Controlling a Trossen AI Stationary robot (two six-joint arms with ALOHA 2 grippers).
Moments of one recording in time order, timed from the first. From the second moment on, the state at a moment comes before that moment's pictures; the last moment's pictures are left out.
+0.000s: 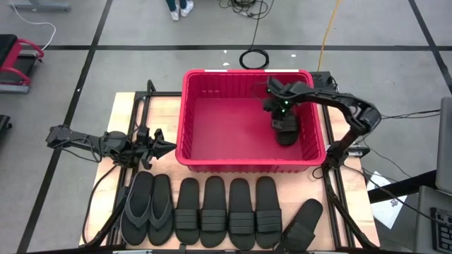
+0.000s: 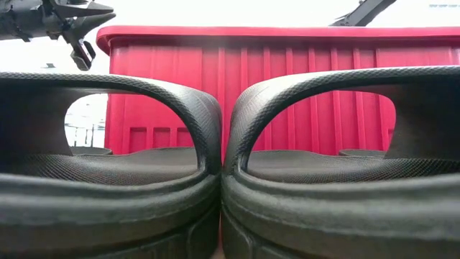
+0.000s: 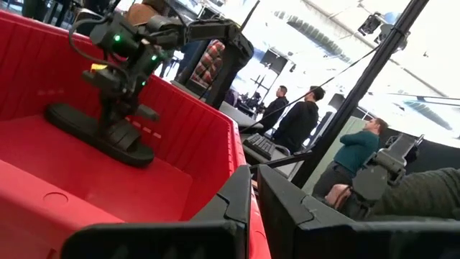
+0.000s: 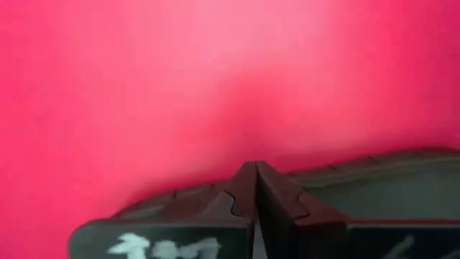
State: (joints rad) left arm -0.20 0.30 0.17 0.29 -0.19 -0.52; right arm -0.72 1.66 1.11 -0.83 -0.13 -0.47
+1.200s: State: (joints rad) left arm -0.20 0.30 0.17 0.28 -0.20 -0.53; right arm -0.55 1.43 1.25 -0.88 -0.03 -0.49
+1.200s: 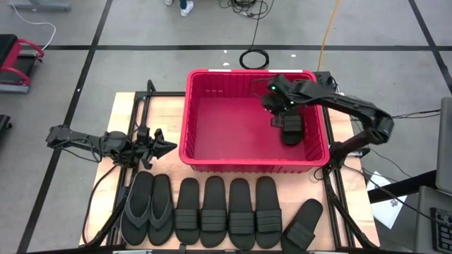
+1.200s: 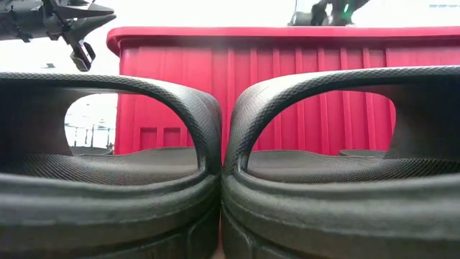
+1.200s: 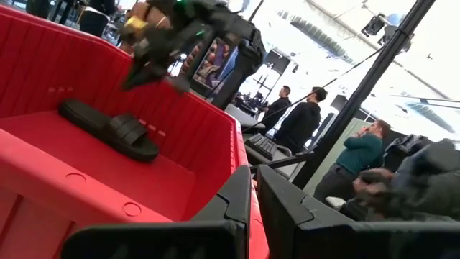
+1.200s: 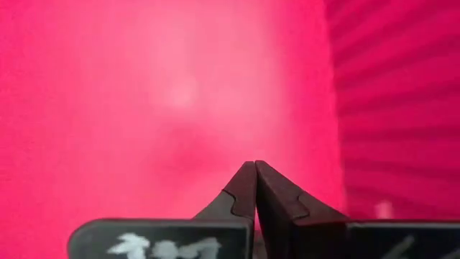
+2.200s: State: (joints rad) left arm -0.20 0.30 0.17 0.28 -0.20 -0.51; right arm -0.62 1.18 1.39 -1.47 0.55 0.17
